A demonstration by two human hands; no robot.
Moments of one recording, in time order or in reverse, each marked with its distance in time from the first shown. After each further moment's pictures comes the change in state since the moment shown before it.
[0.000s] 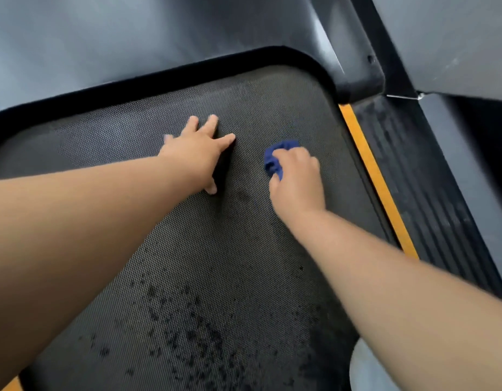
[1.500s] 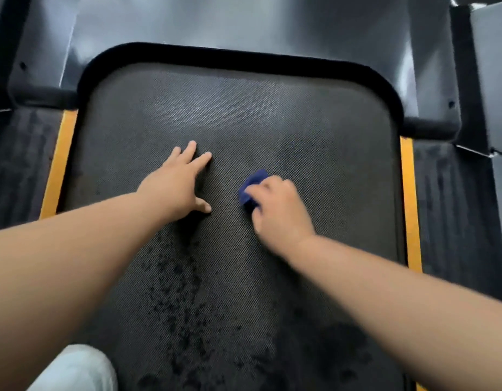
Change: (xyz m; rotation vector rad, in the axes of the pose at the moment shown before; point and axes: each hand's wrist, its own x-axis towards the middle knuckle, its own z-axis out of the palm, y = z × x) left_hand -0.123 0.002 0.099 -0.402 0.161 -0.466; right_hand -0.047 -0.007 0.016 0.042 -0.231 -0.740
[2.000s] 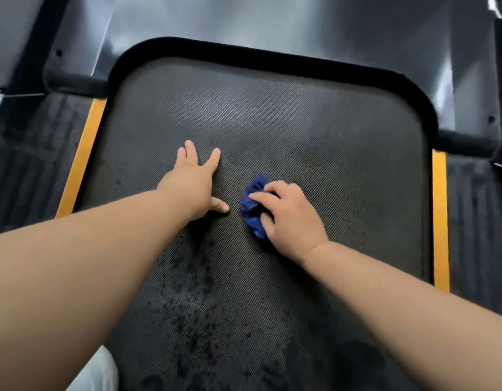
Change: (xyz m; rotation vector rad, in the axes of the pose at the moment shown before) left_hand -0.005 0.001 0.005 -0.005 -0.032 -0.179; right_hand 0.001 -0.006 0.013 0.147 0.001 -0.161
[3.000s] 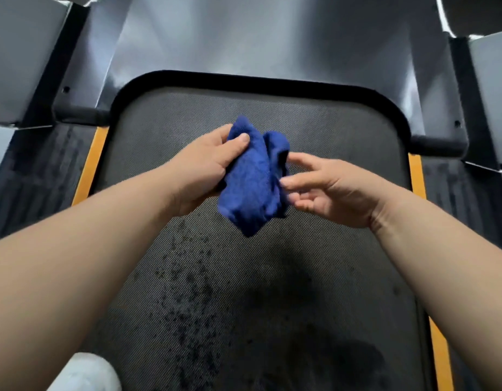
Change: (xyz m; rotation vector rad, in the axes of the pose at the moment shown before) left_hand -0.047 0.046 -0.067 -1.435 -0.102 0.340; right_hand 0.021 -0.006 -0.129 1.365 -0.419 0.632
